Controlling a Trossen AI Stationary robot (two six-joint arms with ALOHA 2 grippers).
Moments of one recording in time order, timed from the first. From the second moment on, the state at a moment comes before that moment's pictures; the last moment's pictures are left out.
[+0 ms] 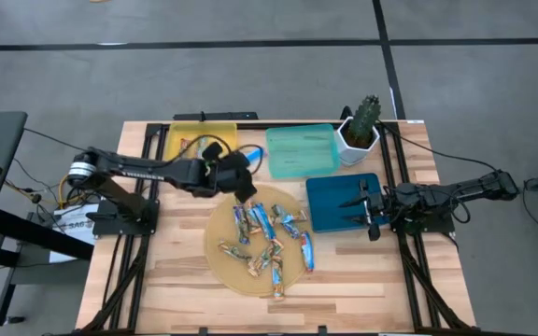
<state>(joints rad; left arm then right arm) 0.00 1.52 1.25 -0.77 -0.72 -0.44 0.17 0.22 0.01 0.03 0.05 -0.01</state>
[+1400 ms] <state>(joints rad) 0.57 1.22 0.49 -0.11 -0.50 -0.68 0.17 0.22 0.01 0.03 0.05 -0.01</state>
